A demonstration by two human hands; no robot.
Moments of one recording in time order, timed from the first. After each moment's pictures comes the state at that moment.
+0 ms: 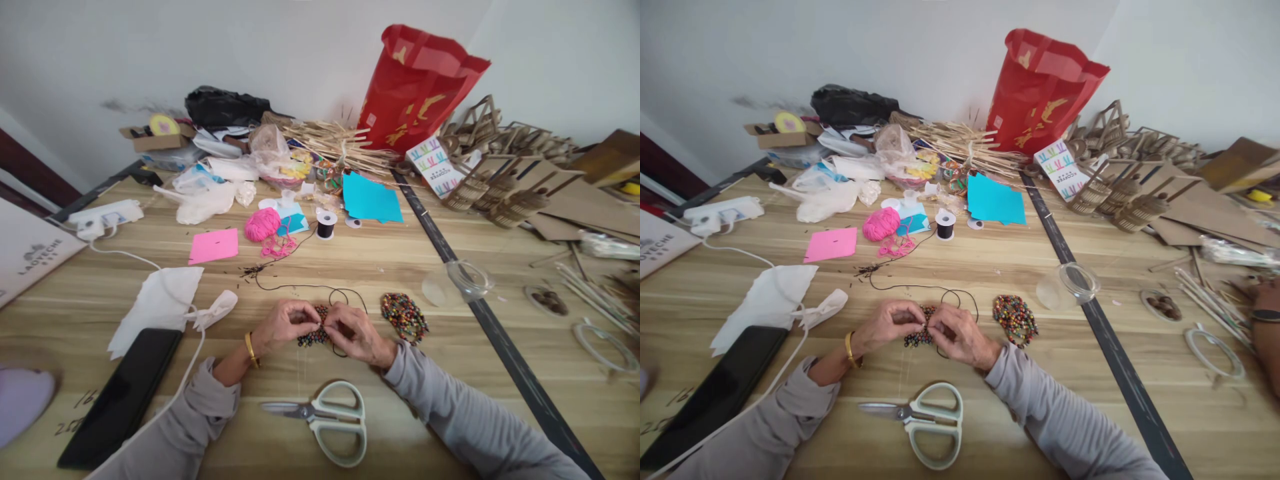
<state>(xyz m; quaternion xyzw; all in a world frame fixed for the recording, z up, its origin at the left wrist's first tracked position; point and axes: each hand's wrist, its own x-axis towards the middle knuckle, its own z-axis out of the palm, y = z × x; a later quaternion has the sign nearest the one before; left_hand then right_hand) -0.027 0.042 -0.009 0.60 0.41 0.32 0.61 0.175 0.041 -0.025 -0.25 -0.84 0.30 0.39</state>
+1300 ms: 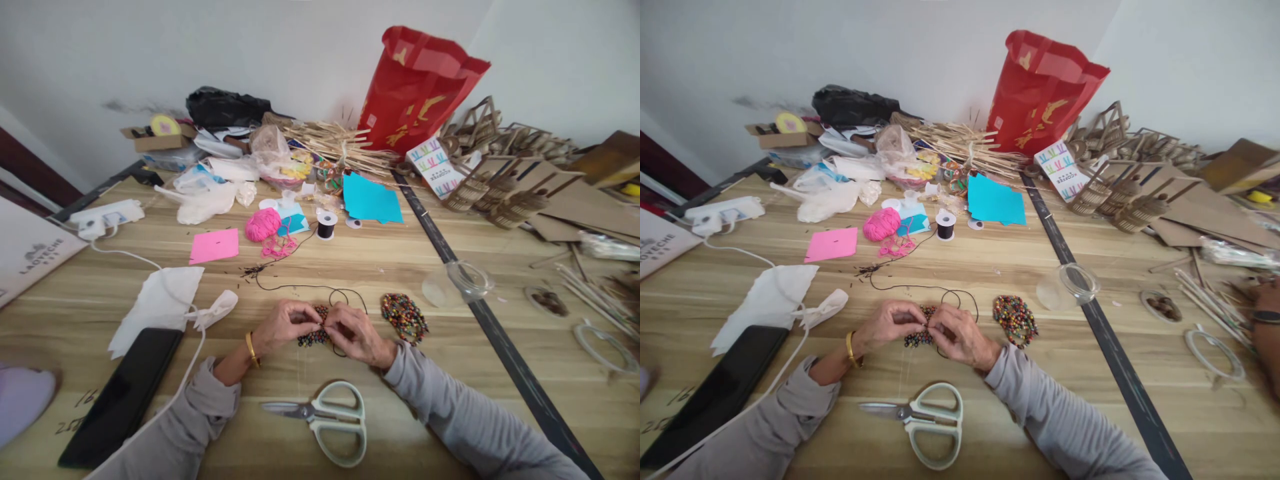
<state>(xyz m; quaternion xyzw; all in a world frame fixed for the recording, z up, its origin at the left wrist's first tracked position) -0.027 0.043 -0.011 0.60 0.41 0.31 0.61 0.175 0.040 -0.022 -0.24 -0.84 0.28 0.39</state>
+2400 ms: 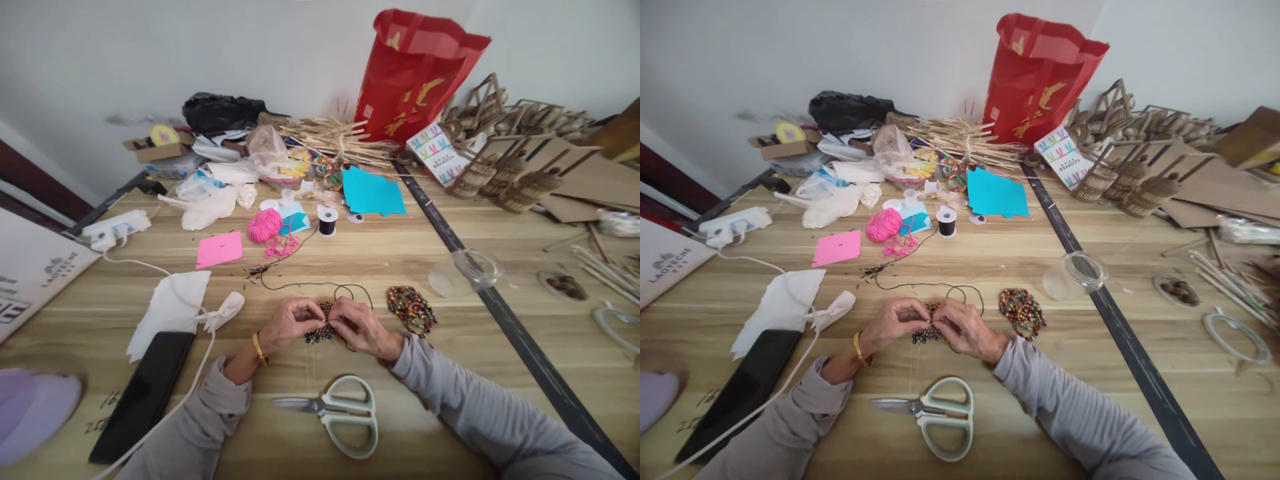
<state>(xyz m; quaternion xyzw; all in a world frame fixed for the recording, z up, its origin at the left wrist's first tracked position) -0.027 0.042 -0.007 0.58 0.42 0.33 0.61 0.172 0.043 -0.027 -0.24 -0.84 0.28 0.40</state>
